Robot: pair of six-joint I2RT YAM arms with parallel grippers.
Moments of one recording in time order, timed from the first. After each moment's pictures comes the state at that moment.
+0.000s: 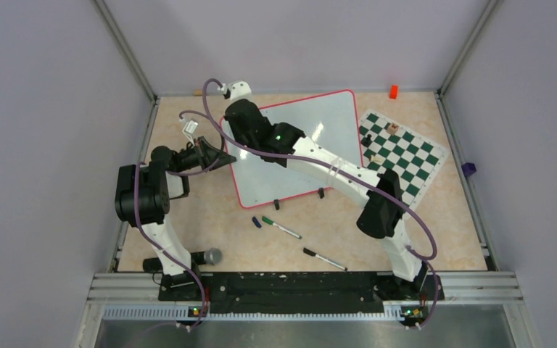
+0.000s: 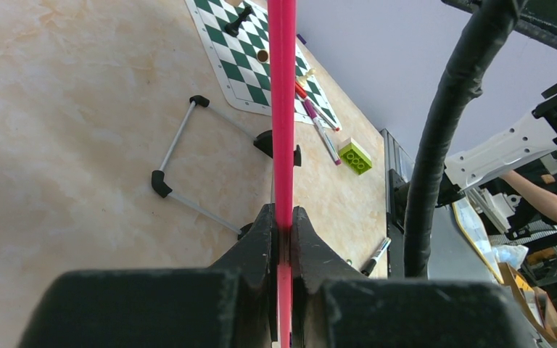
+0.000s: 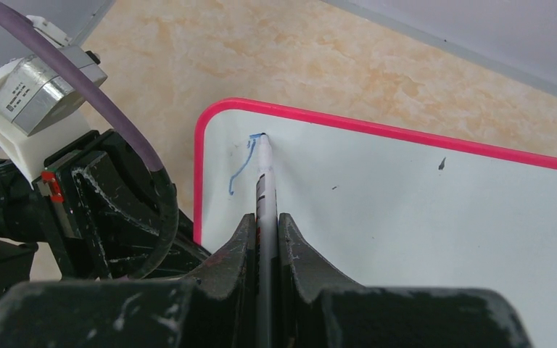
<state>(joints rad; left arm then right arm) 0.19 1.89 0.72 1.50 1.41 -1.05 1.02 2.13 2.21 -0.54 0.49 0.22</state>
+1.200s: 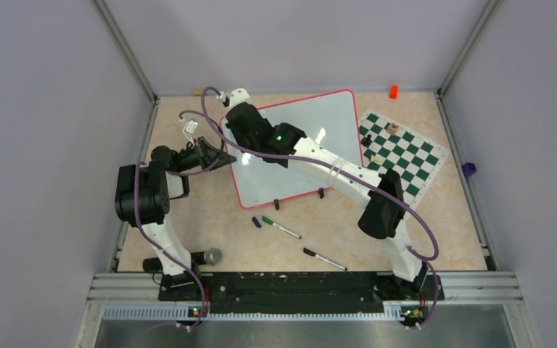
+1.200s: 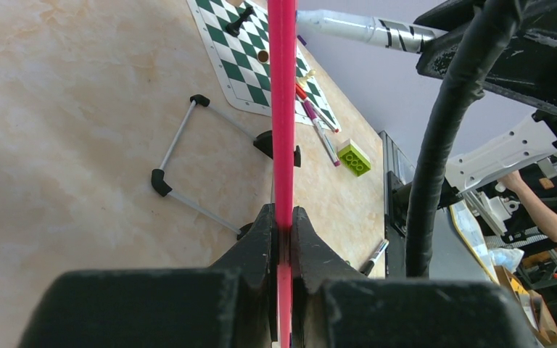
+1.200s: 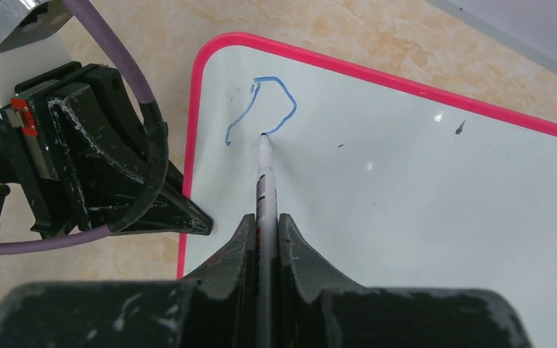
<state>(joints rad) 0.19 1.89 0.72 1.49 1.40 -1.05 1.02 2.12 2.20 -0.64 0.46 0.19</state>
